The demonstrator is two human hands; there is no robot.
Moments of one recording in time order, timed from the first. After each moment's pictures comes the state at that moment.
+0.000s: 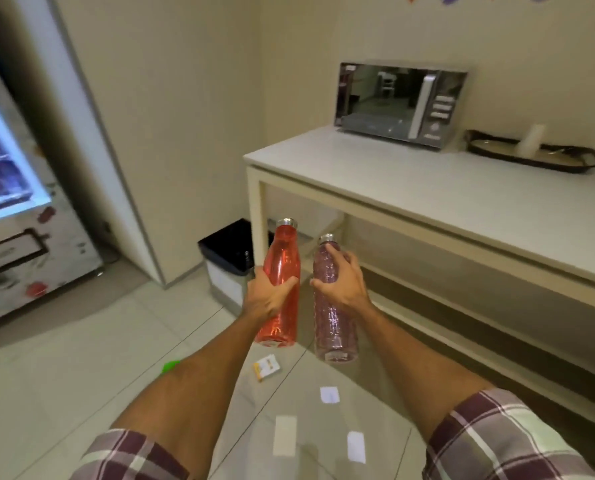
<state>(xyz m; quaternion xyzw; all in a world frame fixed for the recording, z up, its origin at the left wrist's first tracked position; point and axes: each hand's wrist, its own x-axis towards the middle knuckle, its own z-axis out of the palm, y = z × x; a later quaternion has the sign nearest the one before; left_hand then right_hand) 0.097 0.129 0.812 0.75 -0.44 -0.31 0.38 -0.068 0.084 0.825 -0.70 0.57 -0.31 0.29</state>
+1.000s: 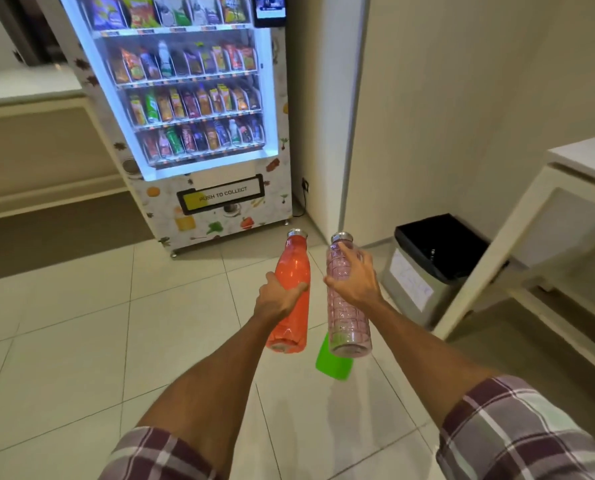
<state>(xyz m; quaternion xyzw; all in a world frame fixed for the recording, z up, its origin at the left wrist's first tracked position) 0.579 0.327 0.762 0.86 -0.18 -0.29 0.39 0.467 0.189 0.763 -0.82 0.40 -0.17 0.38</state>
